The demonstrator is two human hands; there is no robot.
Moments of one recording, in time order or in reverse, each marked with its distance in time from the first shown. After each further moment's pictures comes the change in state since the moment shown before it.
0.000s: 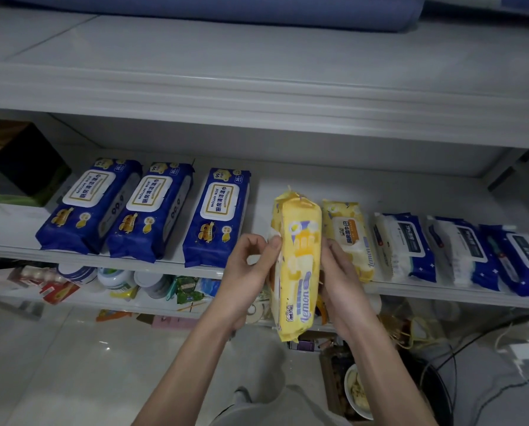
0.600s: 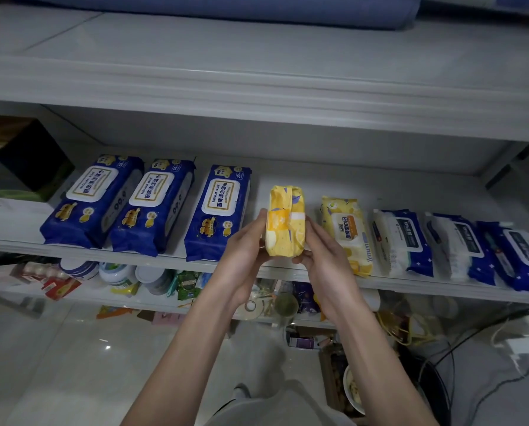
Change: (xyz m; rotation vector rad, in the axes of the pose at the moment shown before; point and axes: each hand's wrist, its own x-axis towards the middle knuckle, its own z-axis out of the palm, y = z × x) left_hand 0.009 0.026 0.005 -0.197 -0.048 -0.166; right_hand 0.006 -0.013 0.022 0.055 0.015 -0.041
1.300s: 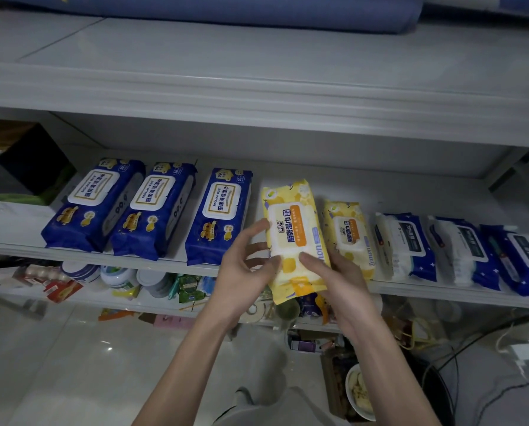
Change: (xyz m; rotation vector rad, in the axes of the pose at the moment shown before) left_hand -0.016 -0.022 -0.015 0.296 0.080 0.250; right_hand -0.008 0.010 -0.029 -0.020 0.036 0.184
